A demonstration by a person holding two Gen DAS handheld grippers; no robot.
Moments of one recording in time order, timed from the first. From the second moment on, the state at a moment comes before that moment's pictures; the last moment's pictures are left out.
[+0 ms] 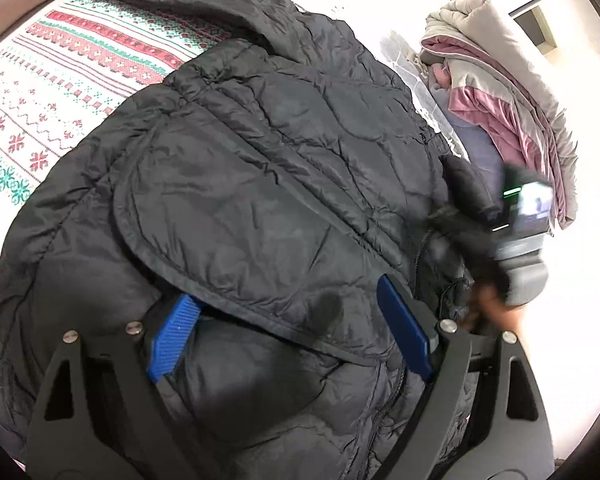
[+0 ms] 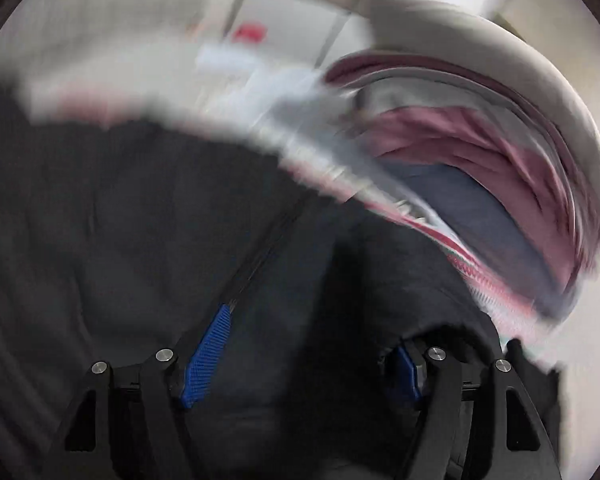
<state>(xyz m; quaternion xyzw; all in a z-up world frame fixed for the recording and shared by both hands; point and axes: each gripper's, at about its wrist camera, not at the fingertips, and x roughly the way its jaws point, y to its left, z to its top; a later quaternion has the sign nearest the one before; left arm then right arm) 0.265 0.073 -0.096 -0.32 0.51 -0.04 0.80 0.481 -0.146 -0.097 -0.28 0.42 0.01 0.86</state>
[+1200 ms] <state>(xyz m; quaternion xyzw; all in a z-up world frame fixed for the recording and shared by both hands) 0.264 0.070 -0.093 -0.31 0.51 -0.04 0.80 0.519 -0.328 -0.039 0.41 0.34 0.04 0.85</state>
